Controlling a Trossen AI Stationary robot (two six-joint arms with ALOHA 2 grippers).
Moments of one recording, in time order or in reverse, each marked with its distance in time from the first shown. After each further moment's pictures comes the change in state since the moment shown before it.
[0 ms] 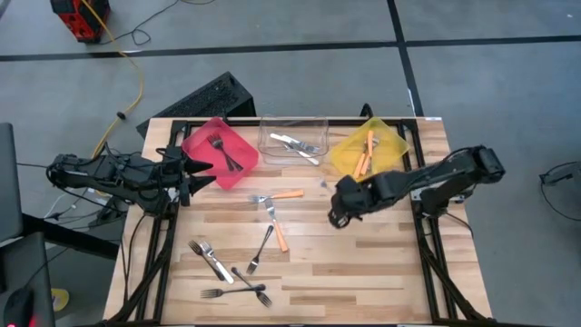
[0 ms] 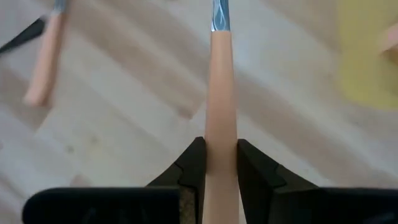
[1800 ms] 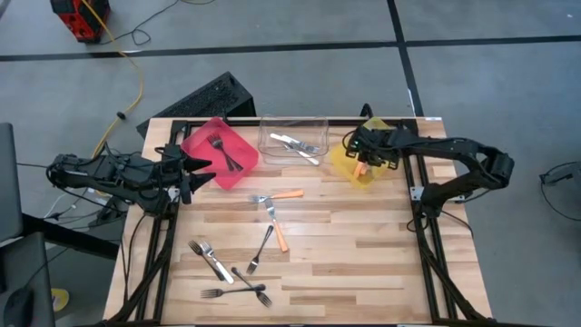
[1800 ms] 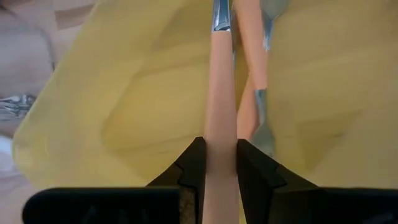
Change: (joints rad) left arm 0.000 0.000 0.000 -0.002 -0.050 -0.003; right arm -0.746 -0.103 -0.344 0.282 0.055 0.134
